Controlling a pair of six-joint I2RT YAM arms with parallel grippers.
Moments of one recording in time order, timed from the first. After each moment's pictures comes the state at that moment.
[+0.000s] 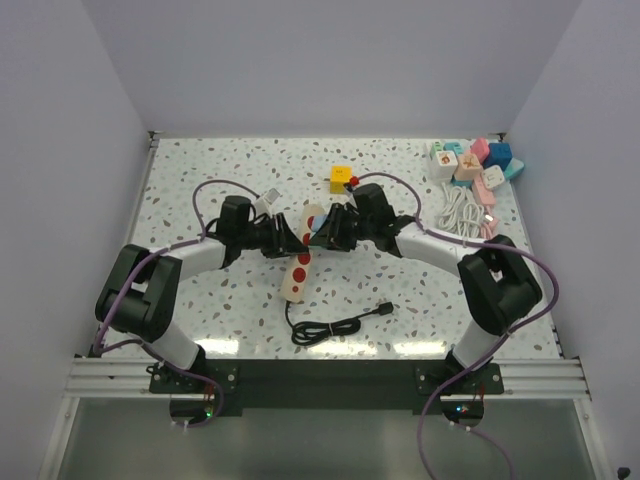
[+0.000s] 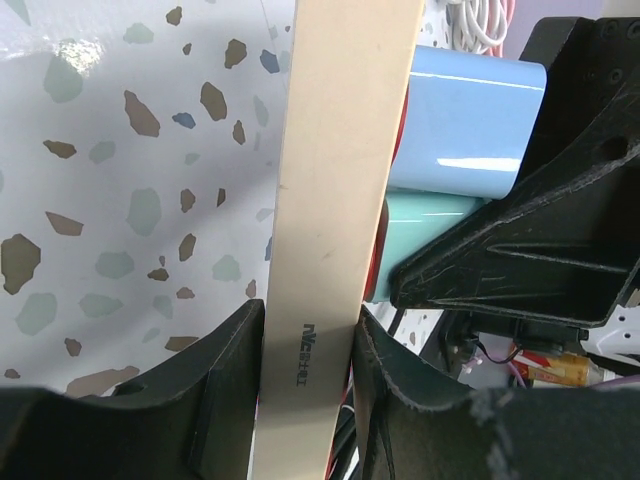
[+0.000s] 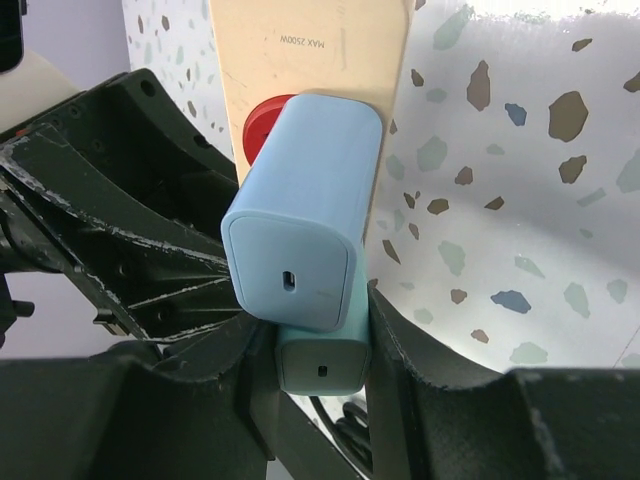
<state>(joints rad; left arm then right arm) -0.30 1.61 0.74 0.19 0.70 -0.62 0.59 1.70 1.04 -0.02 -0.40 0.85</state>
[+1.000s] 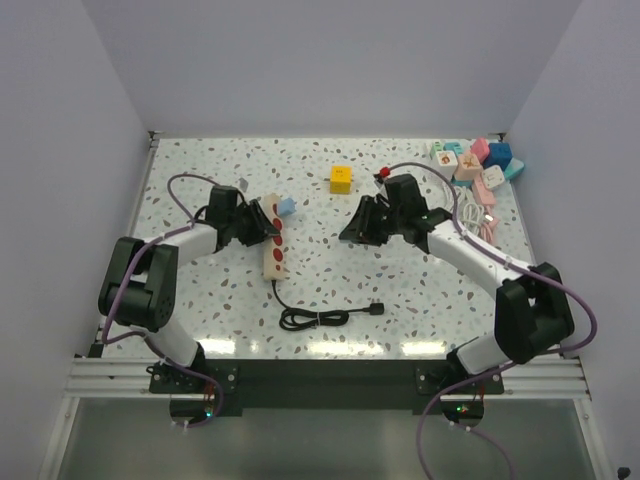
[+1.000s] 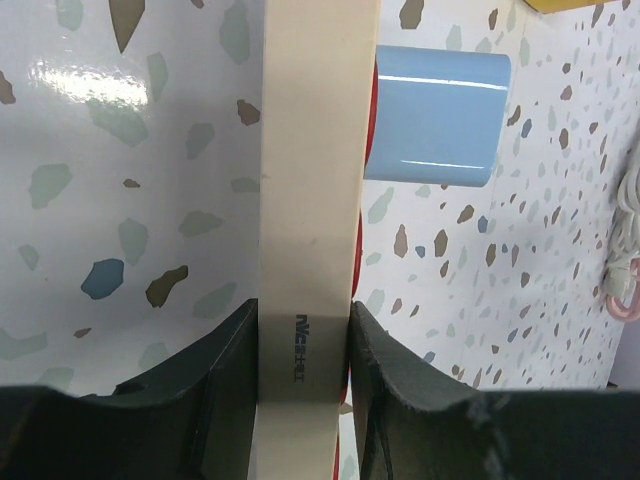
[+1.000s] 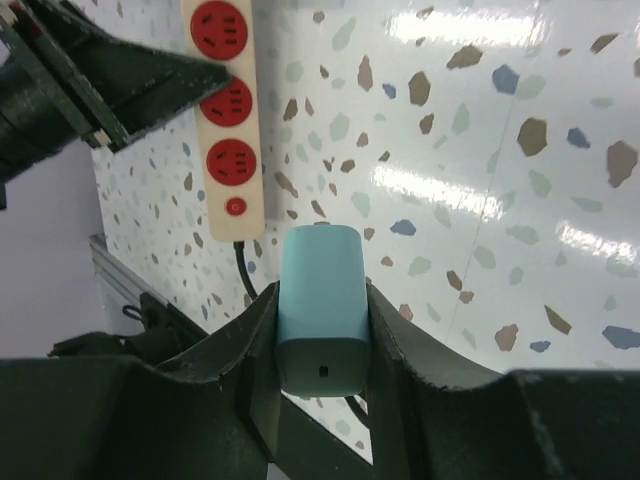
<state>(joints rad) -0.20 1.66 0.85 0.01 0.33 -0.65 0.48 1.49 1.02 -0.30 -0.36 0.71</state>
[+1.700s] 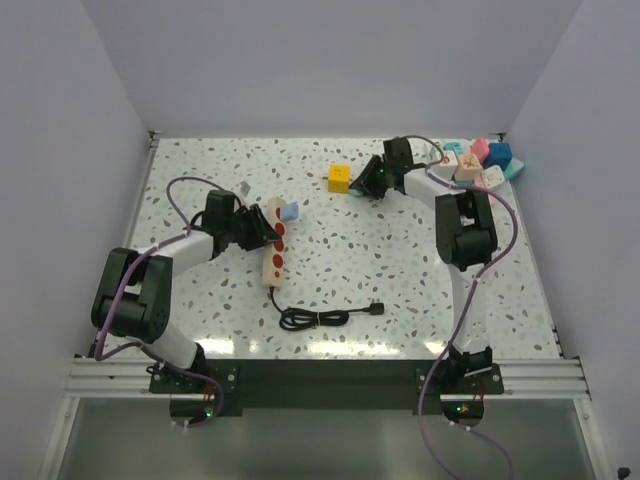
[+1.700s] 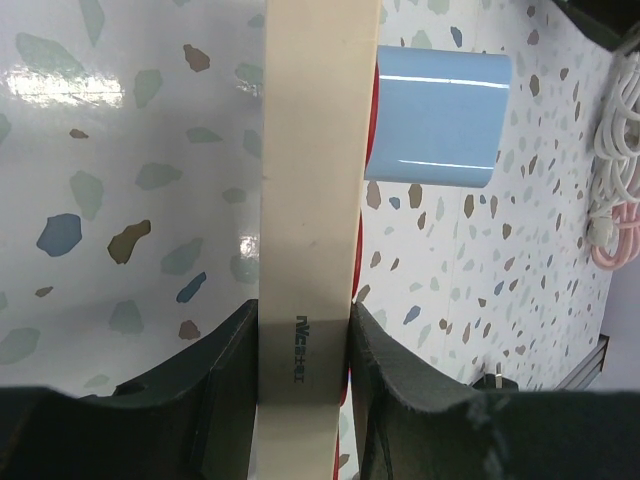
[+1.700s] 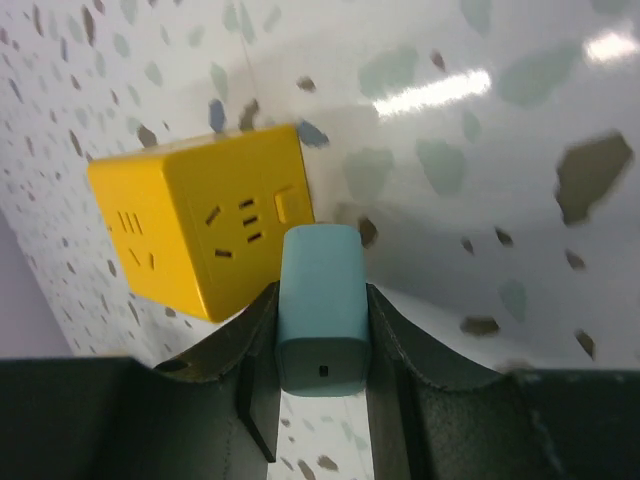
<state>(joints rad) -0.20 1.59 0.79 0.02 0.41 -0.61 0.25 2.23 1.63 -0.23 -0.26 0.81</state>
